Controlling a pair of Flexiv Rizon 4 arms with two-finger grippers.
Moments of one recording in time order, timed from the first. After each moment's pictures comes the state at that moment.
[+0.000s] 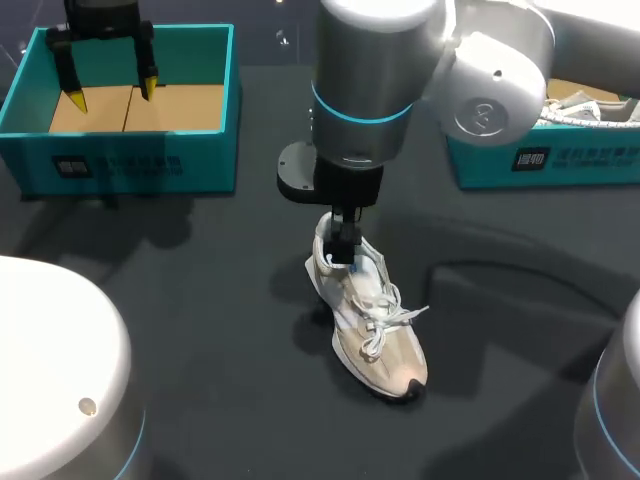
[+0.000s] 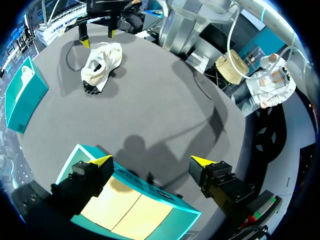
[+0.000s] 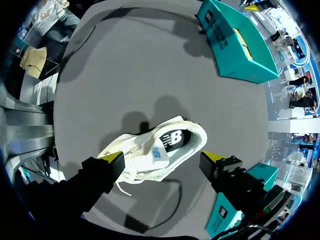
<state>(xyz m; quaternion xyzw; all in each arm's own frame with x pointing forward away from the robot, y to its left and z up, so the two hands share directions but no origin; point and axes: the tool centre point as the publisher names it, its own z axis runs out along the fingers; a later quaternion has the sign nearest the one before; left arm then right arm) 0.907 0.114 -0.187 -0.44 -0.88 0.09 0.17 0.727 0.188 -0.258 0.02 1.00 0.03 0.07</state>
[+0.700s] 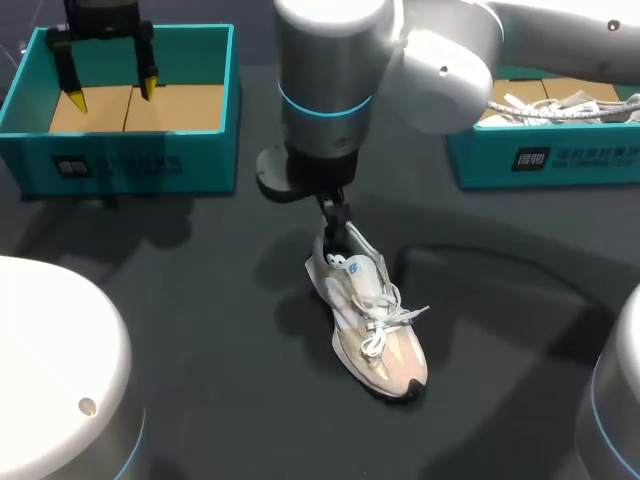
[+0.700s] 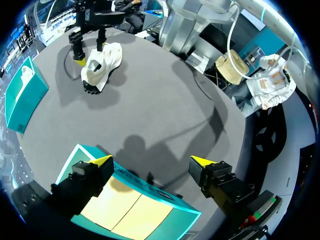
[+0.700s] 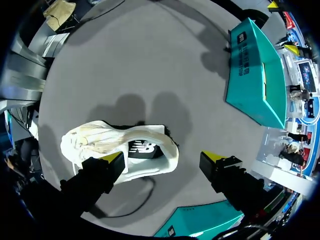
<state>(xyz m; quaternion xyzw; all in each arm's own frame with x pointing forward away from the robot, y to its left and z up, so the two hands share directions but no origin) 0.907 0.114 -0.187 -0.44 -0.88 0.09 0.17 0.785 0.211 -0.281 -0.17 0.98 0.00 0.08</state>
